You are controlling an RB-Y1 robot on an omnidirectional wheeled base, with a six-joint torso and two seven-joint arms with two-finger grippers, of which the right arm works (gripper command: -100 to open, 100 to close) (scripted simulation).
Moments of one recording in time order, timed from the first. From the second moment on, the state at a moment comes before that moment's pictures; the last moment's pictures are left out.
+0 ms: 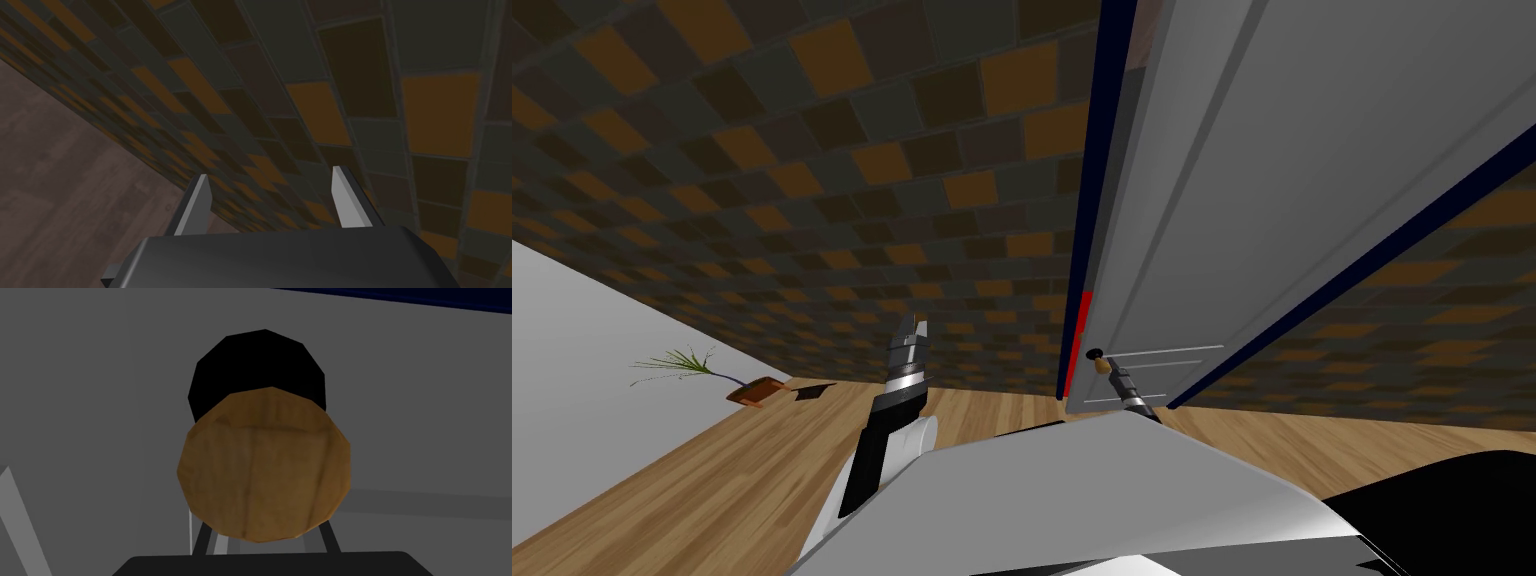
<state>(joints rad) 0.24 -0.38 0.11 -0.89 -0.33 -0.95 0.01</state>
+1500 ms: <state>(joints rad) 0.21 -0.39 0.16 -0.85 -0.42 -0.96 -0.24</state>
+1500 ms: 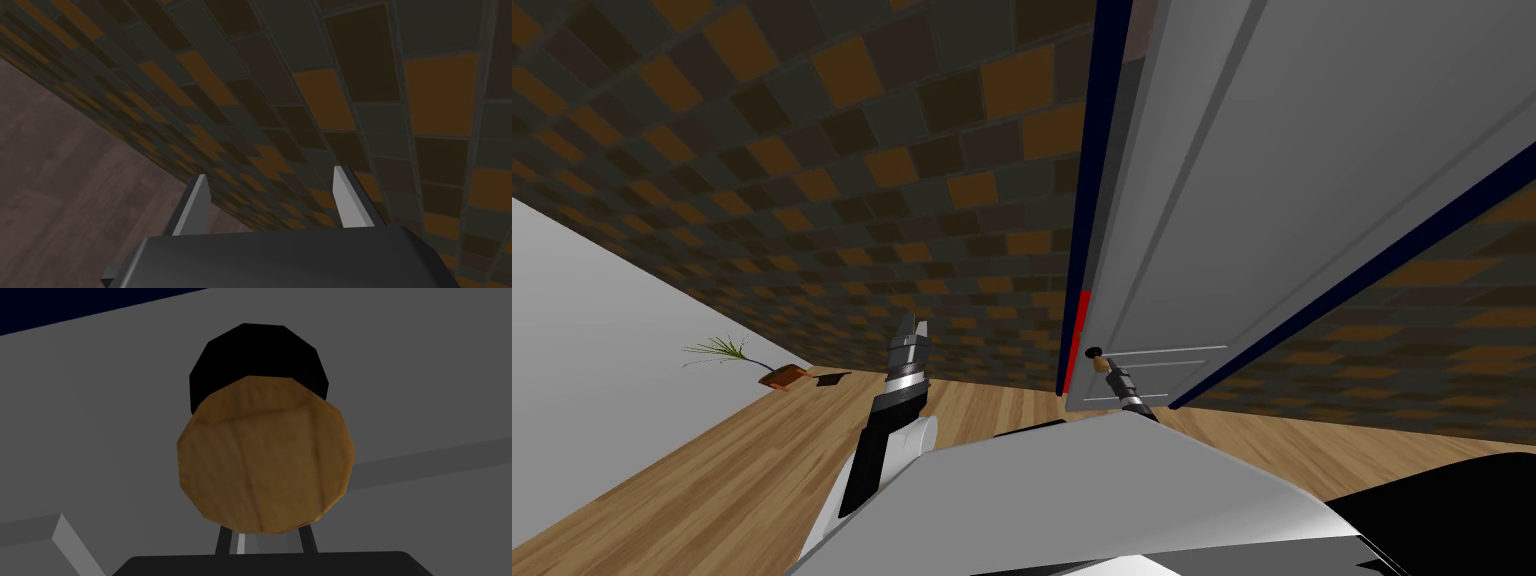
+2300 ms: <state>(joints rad) 0.22 -0.40 0.19 -0.89 -0.47 -0.92 -0.37</state>
